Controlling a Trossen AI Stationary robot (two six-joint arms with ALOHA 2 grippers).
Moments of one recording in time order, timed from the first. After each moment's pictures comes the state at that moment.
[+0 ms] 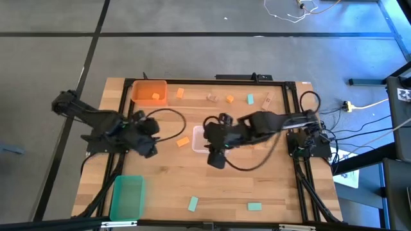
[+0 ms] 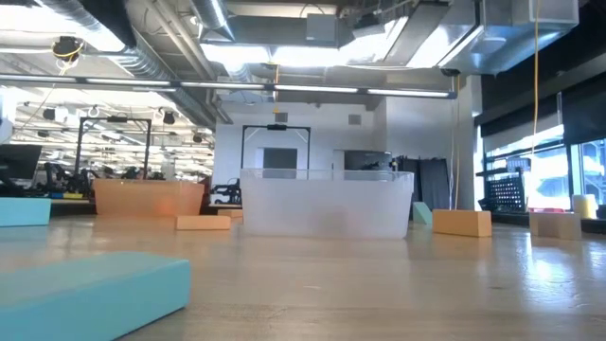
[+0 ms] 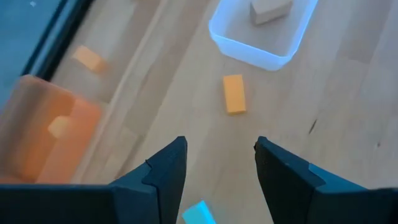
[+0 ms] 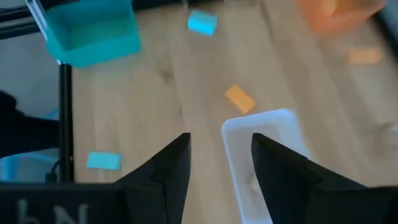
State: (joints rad) left arm -0.43 1.14 1.18 -1.21 -0.53 -0.73; right arm 0.30 1.95 2.30 -1.27 0.30 0.43
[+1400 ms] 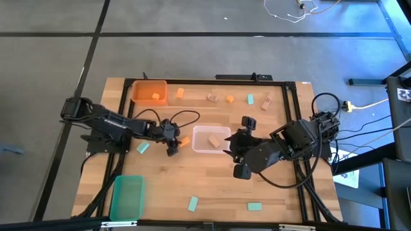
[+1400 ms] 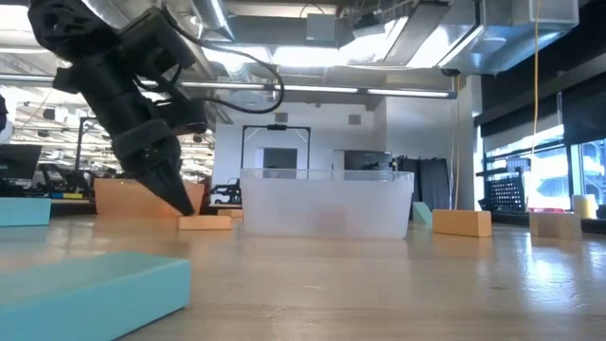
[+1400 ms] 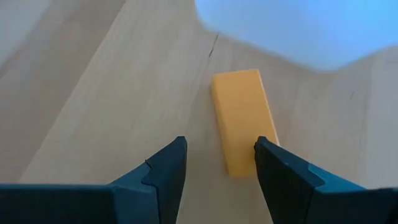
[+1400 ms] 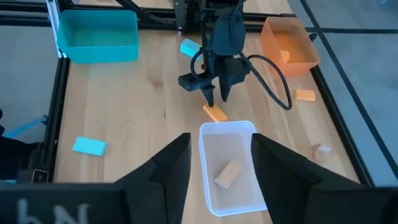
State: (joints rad) left arm -0.03 1.37 0.44 0.08 -0.20 -0.36; right arm 0.51 1.84 2.33 -1.39 0.57 0.39
